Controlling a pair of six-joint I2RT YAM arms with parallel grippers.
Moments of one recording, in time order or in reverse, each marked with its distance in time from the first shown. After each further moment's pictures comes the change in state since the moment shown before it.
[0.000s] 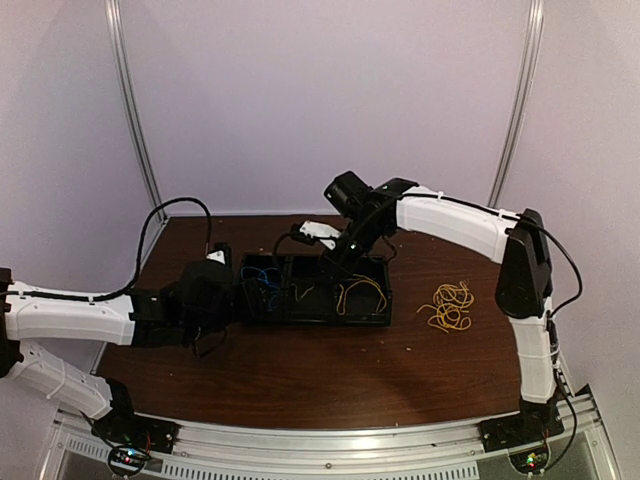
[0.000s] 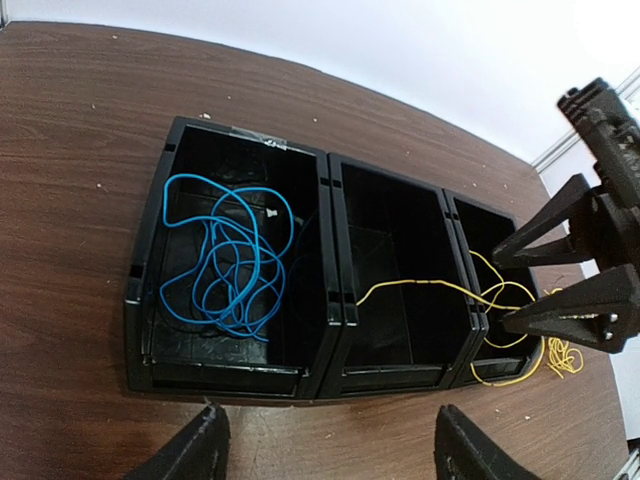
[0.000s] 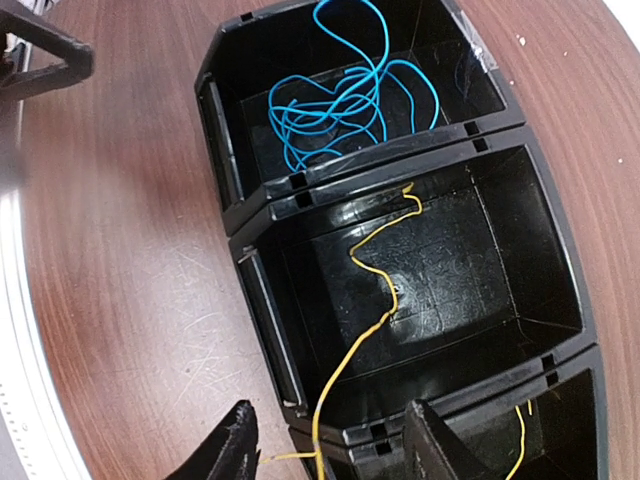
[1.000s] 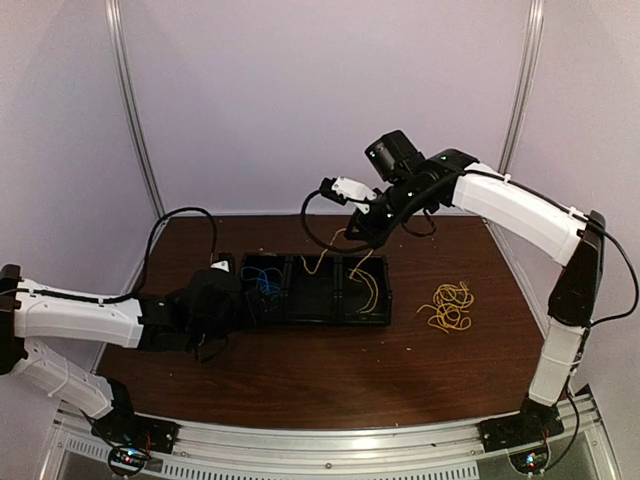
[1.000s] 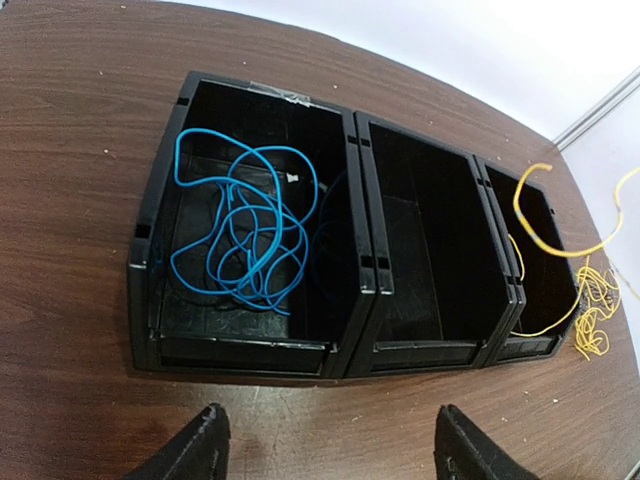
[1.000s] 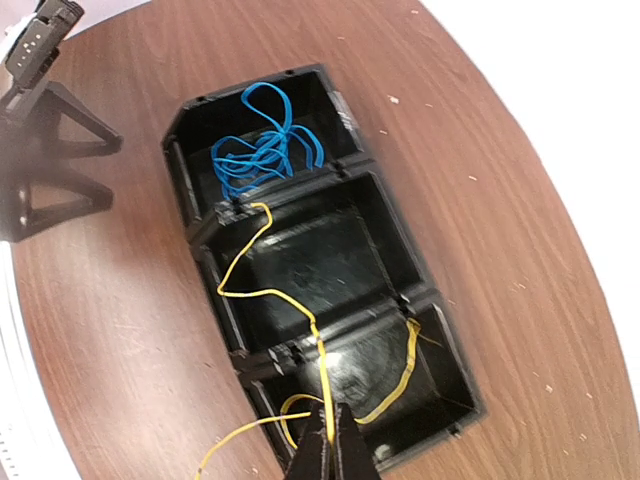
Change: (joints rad) left arm 0.000 0.040 -0.031 0.001 0.016 -0.018; right arm -0.029 -0.250 -0.086 0.030 0.129 -0.011
